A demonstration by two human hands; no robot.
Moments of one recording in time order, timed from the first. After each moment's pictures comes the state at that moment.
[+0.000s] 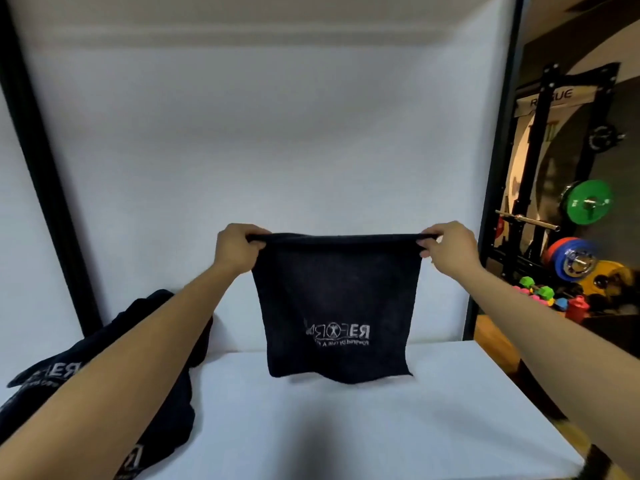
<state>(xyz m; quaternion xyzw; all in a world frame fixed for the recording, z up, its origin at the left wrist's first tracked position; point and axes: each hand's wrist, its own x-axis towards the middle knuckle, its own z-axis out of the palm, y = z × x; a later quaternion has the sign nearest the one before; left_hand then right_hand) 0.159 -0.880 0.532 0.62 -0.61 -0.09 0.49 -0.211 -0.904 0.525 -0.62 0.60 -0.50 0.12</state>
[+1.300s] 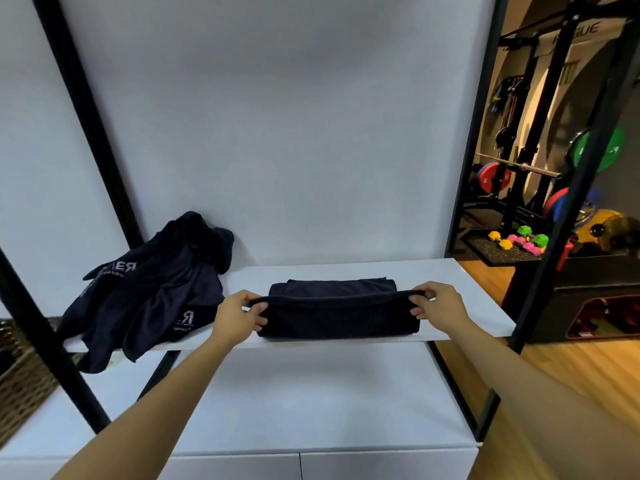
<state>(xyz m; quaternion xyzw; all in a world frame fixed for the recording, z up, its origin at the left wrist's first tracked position) 0.162 -0.665 0.315 0.66 -0.53 -0.27 0.46 -0.222 -0.706 0.325 -0.56 0.62 -0.44 0.33</state>
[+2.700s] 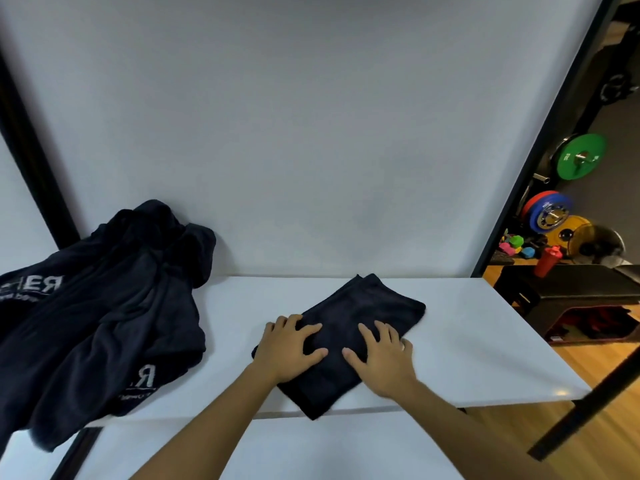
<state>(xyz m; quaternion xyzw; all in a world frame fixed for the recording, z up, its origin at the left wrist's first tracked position) 0.154 -0.834 0.229 0.61 -0.79 -0.08 0.05 -0.062 -0.821 0.221 -0.73 0.68 -0.04 0.03</state>
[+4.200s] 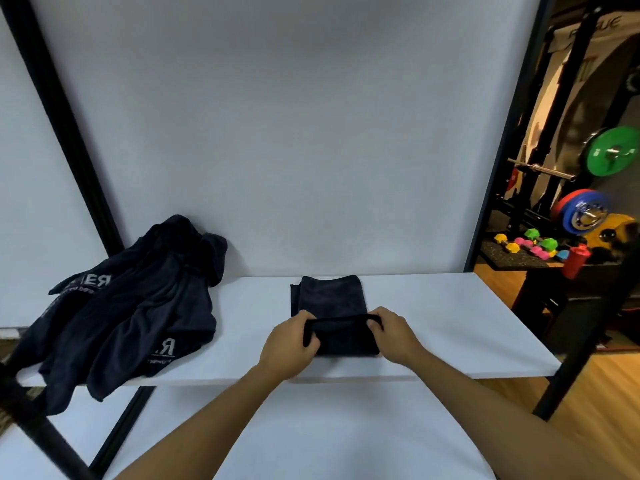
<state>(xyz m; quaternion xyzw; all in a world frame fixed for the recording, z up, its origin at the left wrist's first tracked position) 0.108 -0.757 0.258 0.60 -0.73 -0.09 0.30 -0.127 -0.799 0.262 -0.71 0.60 -0.28 0.24</state>
